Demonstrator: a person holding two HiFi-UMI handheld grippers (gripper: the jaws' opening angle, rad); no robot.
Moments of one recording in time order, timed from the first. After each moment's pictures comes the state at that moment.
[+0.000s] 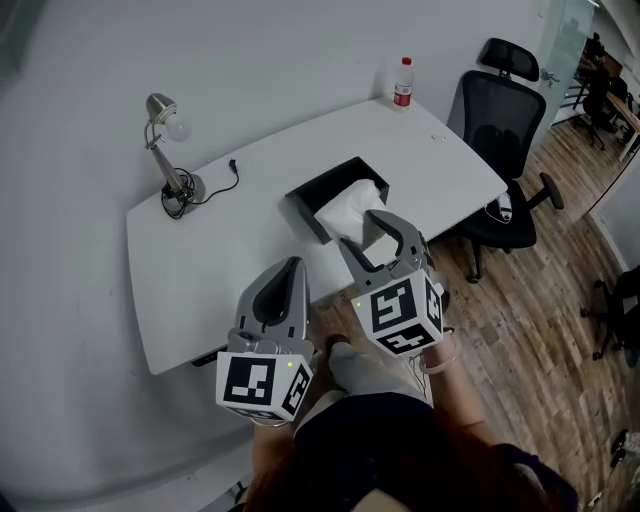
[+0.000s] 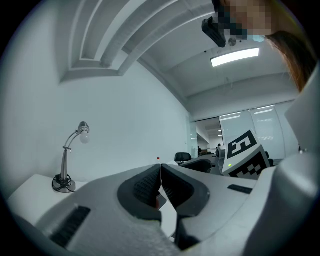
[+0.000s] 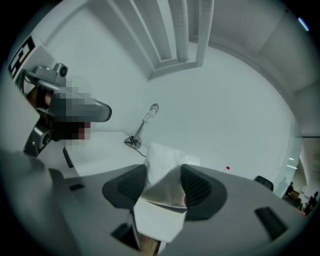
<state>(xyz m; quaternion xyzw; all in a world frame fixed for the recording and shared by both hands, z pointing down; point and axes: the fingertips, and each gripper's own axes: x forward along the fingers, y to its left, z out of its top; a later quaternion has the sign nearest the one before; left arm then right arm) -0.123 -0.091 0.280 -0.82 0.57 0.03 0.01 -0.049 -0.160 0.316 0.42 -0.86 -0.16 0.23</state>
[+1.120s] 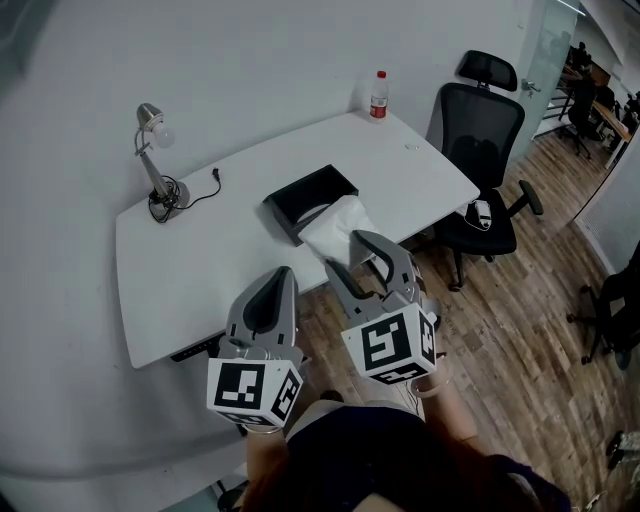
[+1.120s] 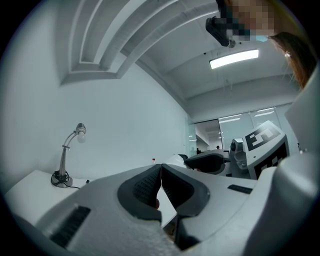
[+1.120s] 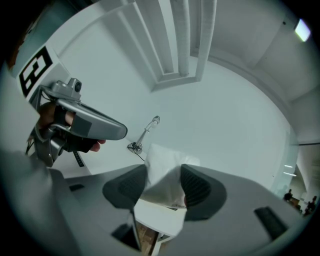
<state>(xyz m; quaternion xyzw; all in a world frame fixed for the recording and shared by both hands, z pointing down) -0.080 -0.056 0.274 -0.82 0.57 0.04 0.01 -0.007 -0.094 0.287 0.42 -0.86 -0.20 0.20</state>
